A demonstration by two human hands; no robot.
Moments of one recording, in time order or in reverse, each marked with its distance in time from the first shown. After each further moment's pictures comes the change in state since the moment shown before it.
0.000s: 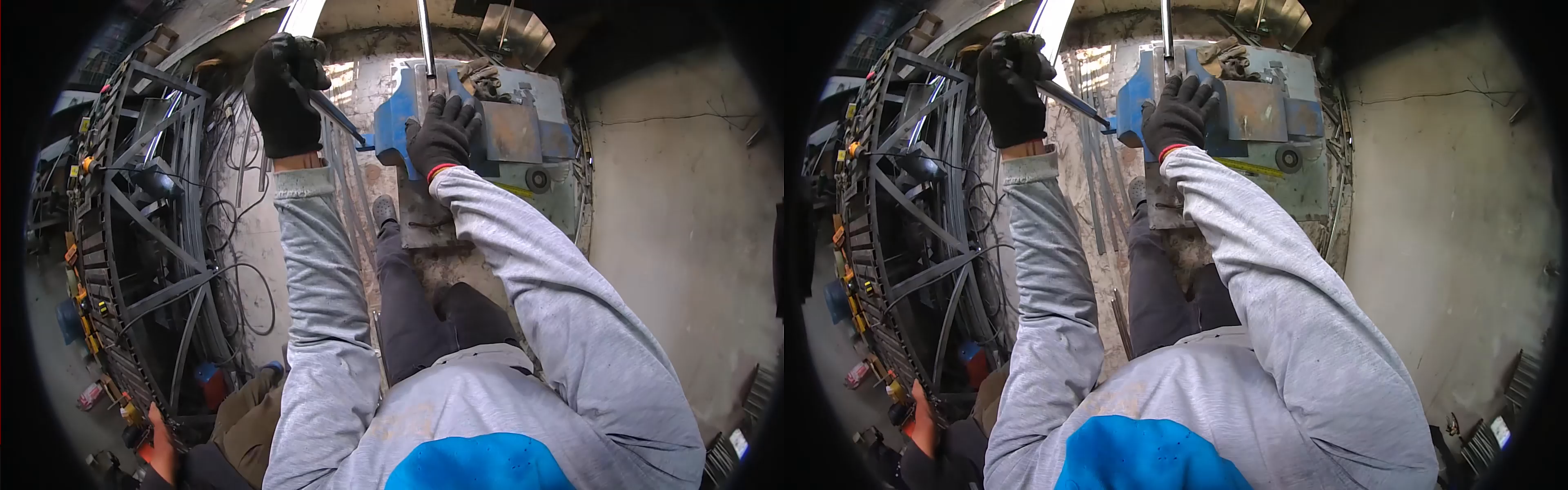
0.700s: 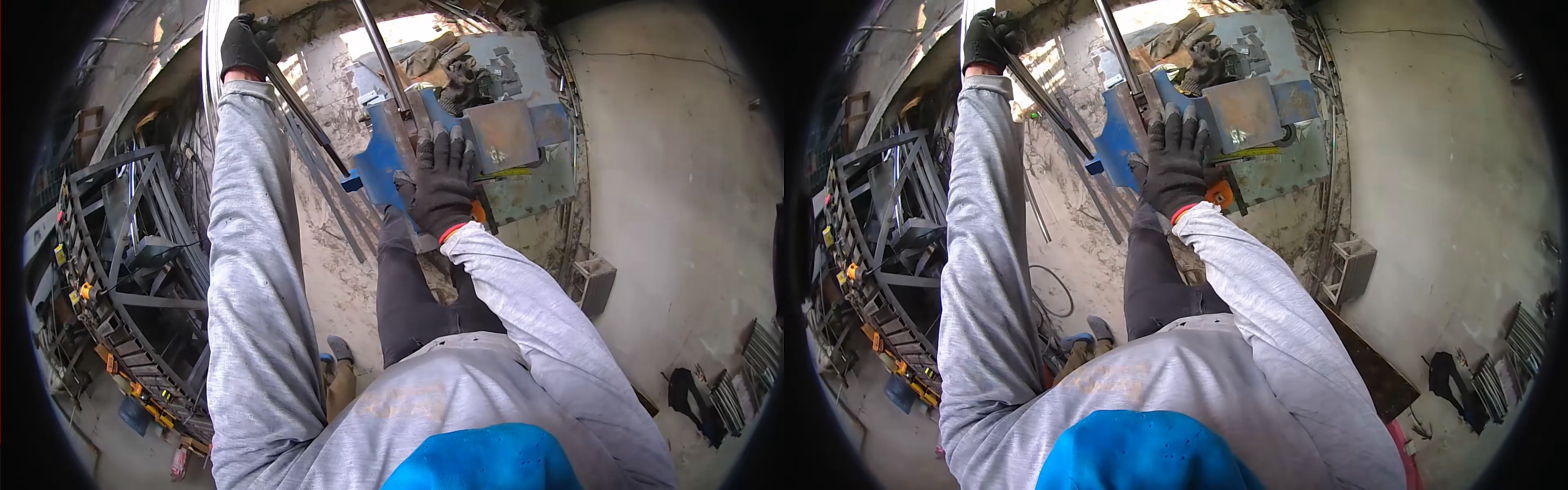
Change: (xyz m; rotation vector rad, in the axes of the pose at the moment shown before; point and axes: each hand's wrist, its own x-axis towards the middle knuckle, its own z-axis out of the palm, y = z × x) left_hand 0.260 -0.311 -0.018 -0.209 -0.164 -1.125; right_hand 0.007 0.011 -0.004 0.183 -0.059 -0.027
